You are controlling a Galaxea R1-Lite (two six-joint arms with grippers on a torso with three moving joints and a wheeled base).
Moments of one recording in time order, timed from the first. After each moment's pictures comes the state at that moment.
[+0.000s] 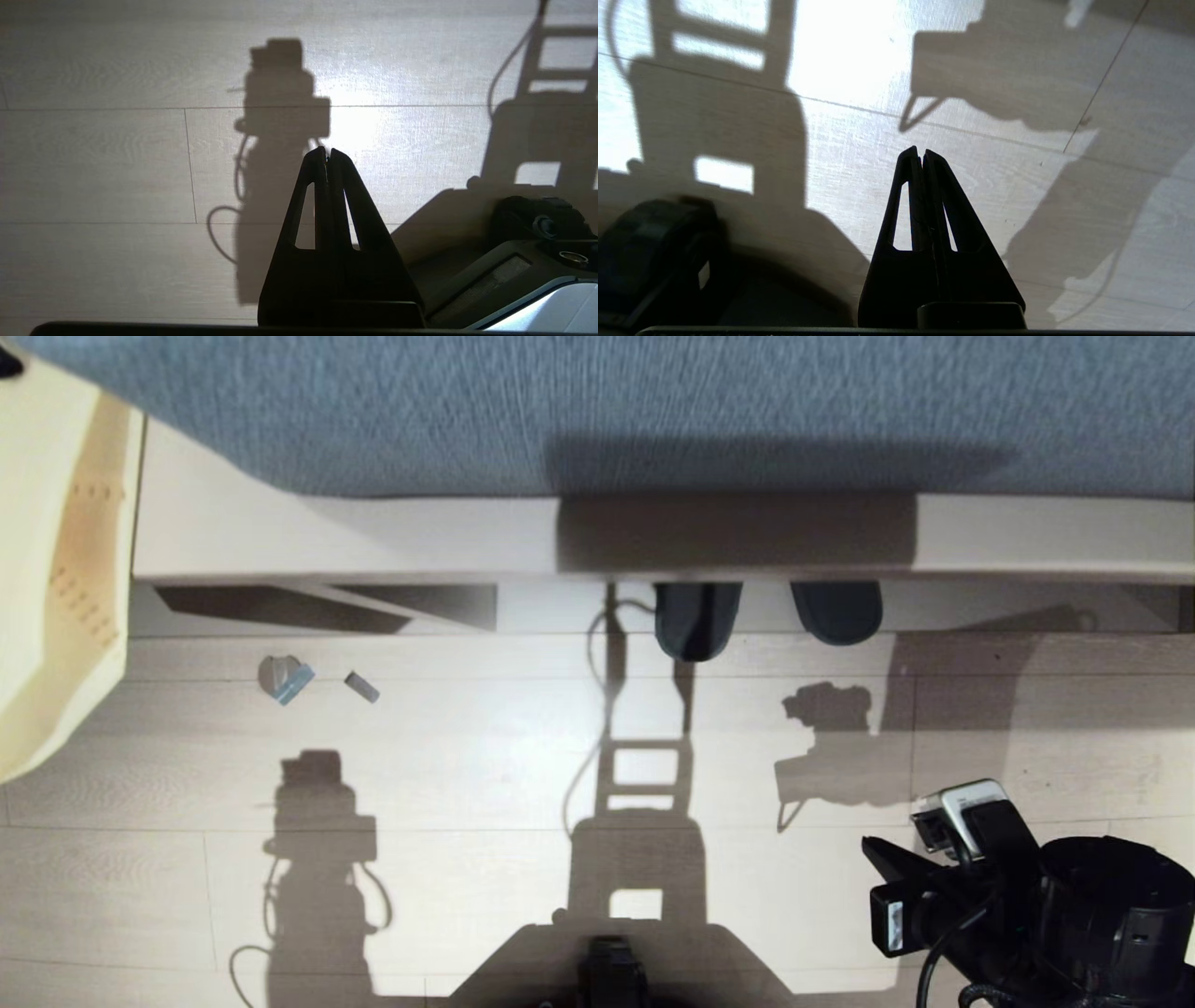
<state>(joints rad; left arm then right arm) 0.01 0.00 0.00 -0.02 0.00 -0.01 0.56 1.61 -0.13 -1.17 -0.47 -0.01</state>
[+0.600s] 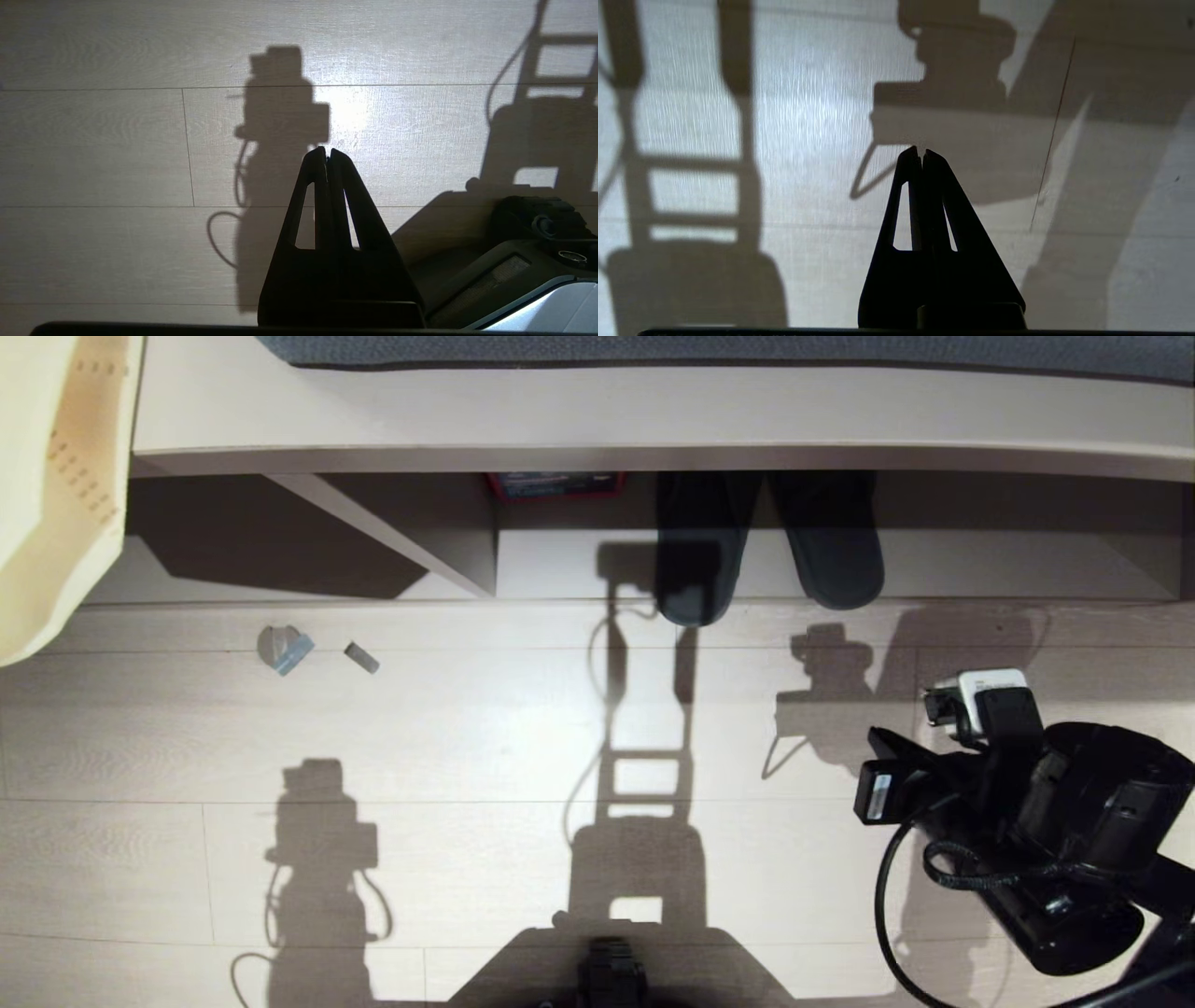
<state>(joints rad) 0.01 0.00 0.00 -0.02 0.00 0.00 0.48 1.63 -0.39 -1.18 -0.54 -0.05</state>
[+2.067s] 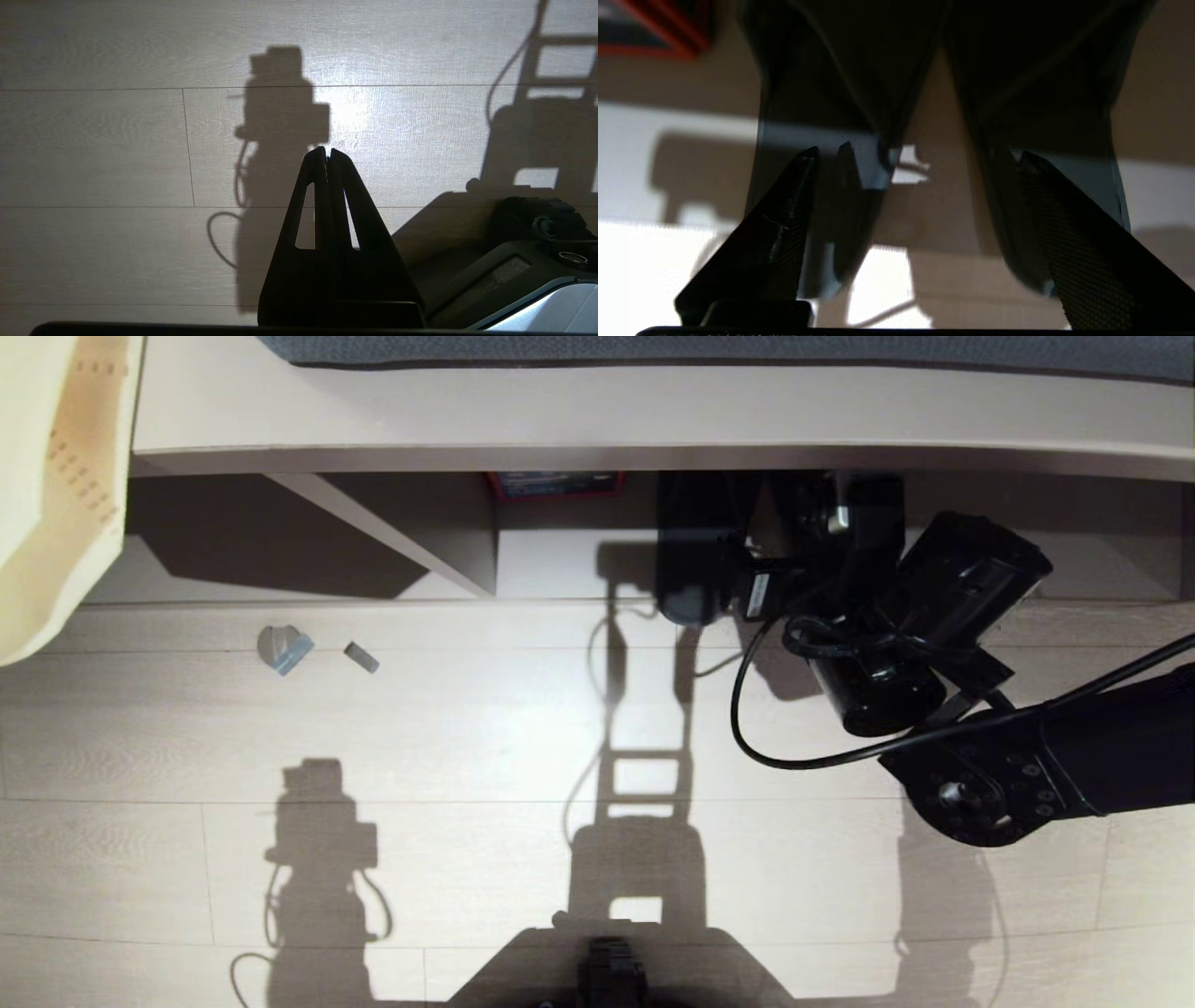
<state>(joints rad) 0.01 0.00 0.00 -0.02 0.00 0.00 0.54 1.89 -1.10 -1.20 -0.48 -0.28</state>
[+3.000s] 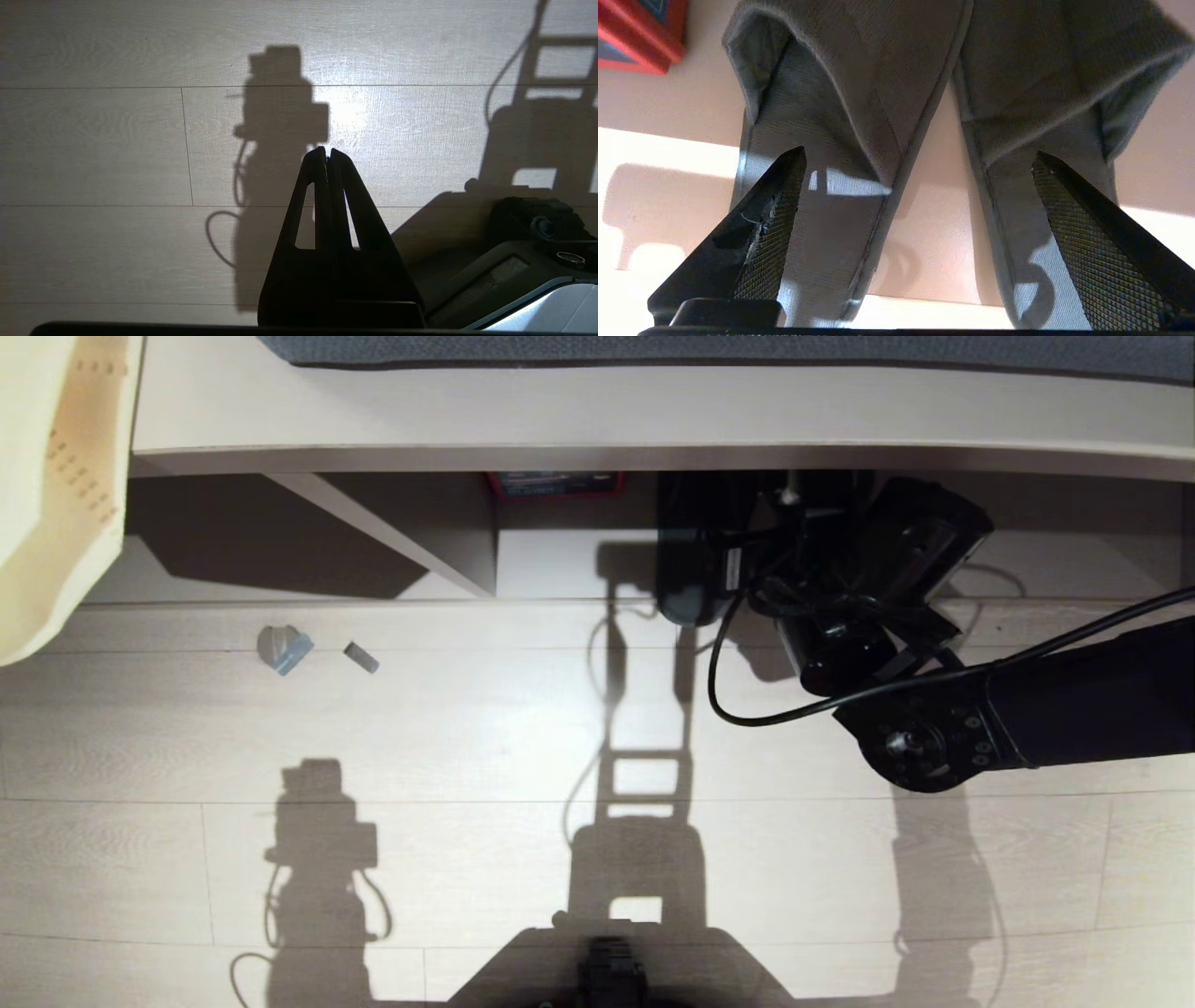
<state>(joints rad) 0.01 0.00 0.00 -0.02 0.00 -0.01 0.55 1.97 -1.30 -1.09 -0.53 -0.38</state>
